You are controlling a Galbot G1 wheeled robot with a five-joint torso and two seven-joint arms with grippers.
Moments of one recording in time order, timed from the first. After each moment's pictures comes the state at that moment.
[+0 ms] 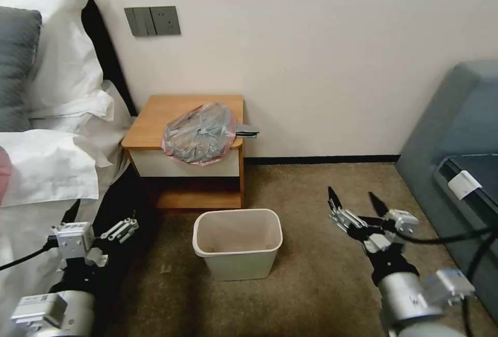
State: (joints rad) left arm 1.93 -1.53 -0.85 -2.46 -0.17 0.04 0.04; right arm -1.65 1.40 0.52 2.44 0.83 -0.28 0.17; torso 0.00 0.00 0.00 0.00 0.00
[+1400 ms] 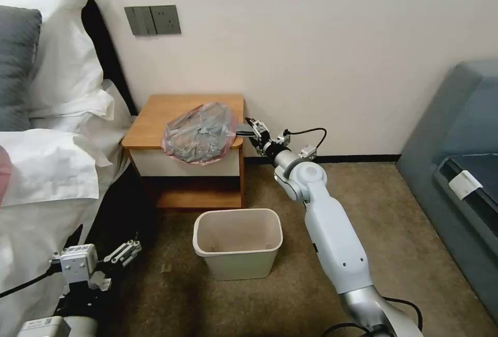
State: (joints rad) left arm 2.03 -1.61 -0.83 -2.50 -0.13 0.07 0.02; right arm -0.69 1.57 0.27 1.40 1.59 -0.33 0.23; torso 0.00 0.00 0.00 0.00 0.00
